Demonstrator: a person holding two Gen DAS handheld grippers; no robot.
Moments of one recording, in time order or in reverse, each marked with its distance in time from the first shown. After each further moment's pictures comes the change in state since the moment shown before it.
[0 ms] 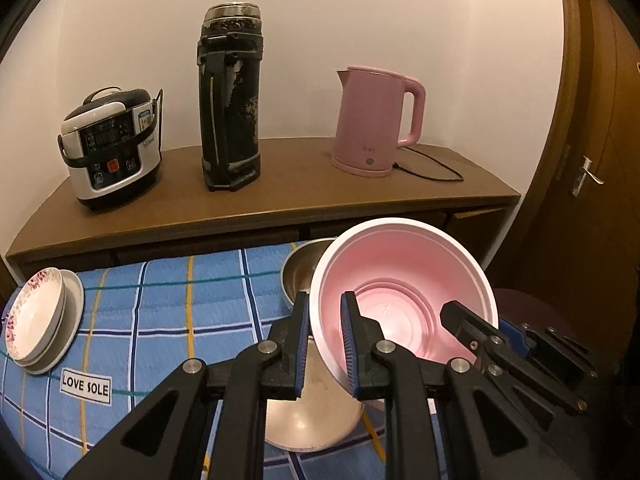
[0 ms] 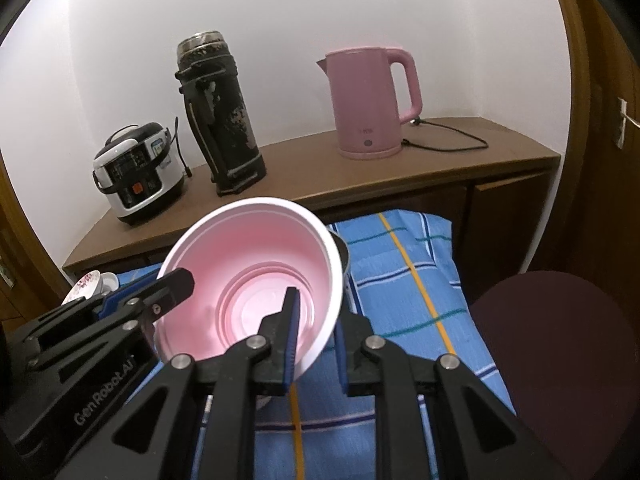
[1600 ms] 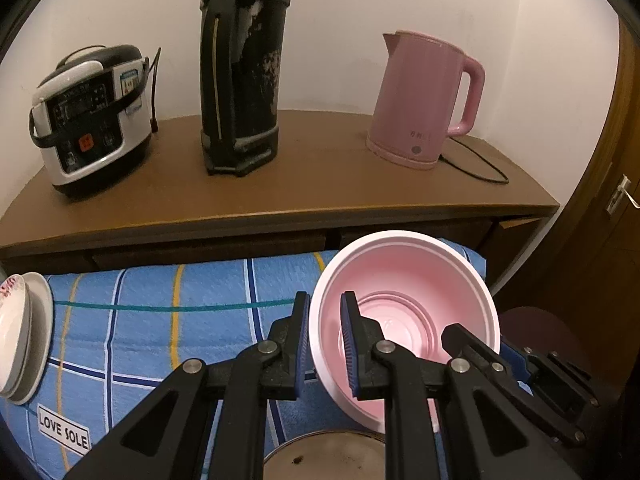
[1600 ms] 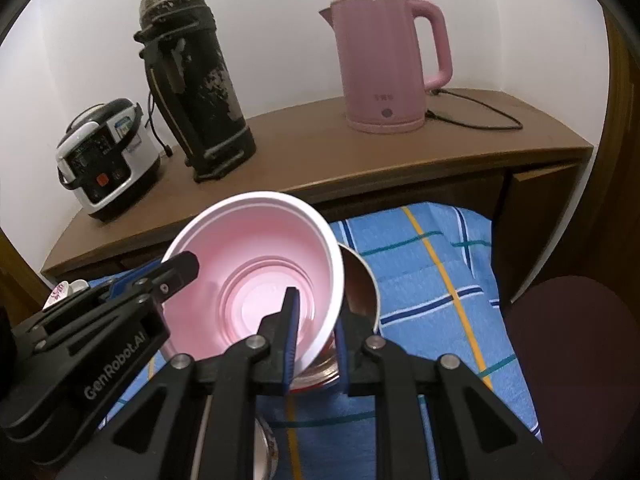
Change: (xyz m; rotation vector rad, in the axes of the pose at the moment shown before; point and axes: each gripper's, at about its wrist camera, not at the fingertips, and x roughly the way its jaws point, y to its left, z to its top) left arm 0.102 0.032 0.036 -0.073 0.106 0.033; right arm 0.101 0.007 0.034 0.015 0.134 -0.012
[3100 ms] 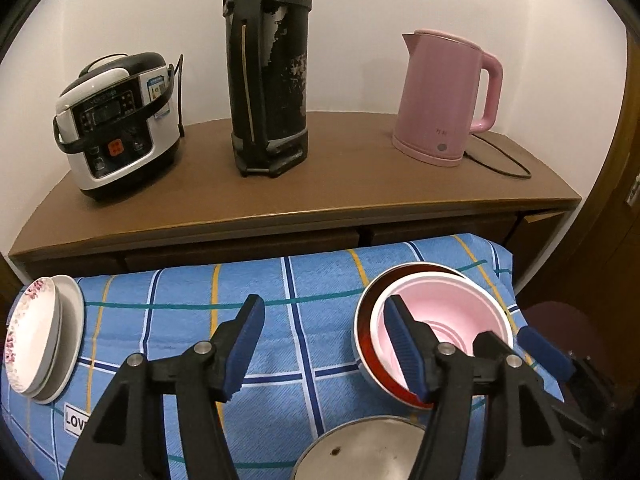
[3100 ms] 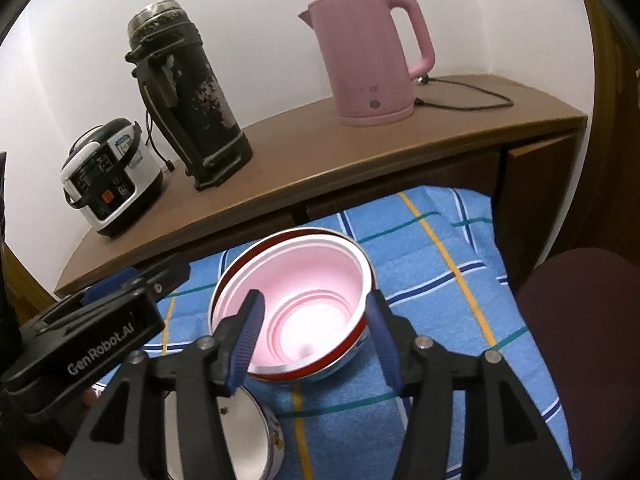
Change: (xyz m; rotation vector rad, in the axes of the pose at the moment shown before) left arm -0.014 0.013 -0.001 0.024 -0.009 0.102; right arm -0.008 -0.011 -0.017 0.076 -0.044 0.032
